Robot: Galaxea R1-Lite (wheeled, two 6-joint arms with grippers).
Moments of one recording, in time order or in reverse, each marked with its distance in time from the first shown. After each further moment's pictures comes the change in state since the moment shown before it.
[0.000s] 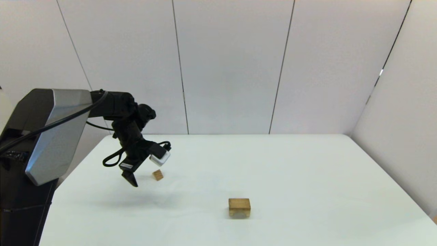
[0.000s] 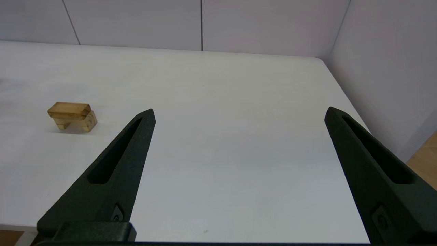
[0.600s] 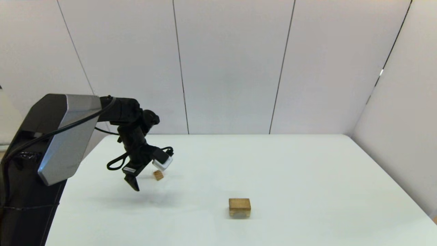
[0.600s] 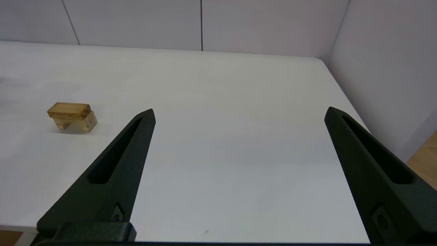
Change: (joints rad) left arm -0.017 0.046 -0.002 -0.010 0.012 0.003; right arm 0.000 0.000 0.000 0.000 -0.001 0.000
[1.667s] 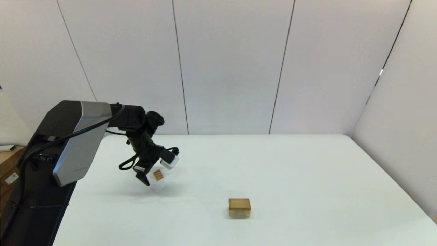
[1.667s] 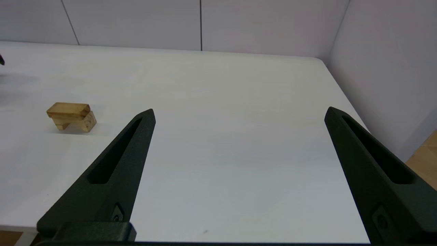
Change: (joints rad) left arm -0.001 0.064 -0.015 -0.174 -0.004 -0.005; right arm 0.000 0.000 0.000 0.000 0.000 0.000
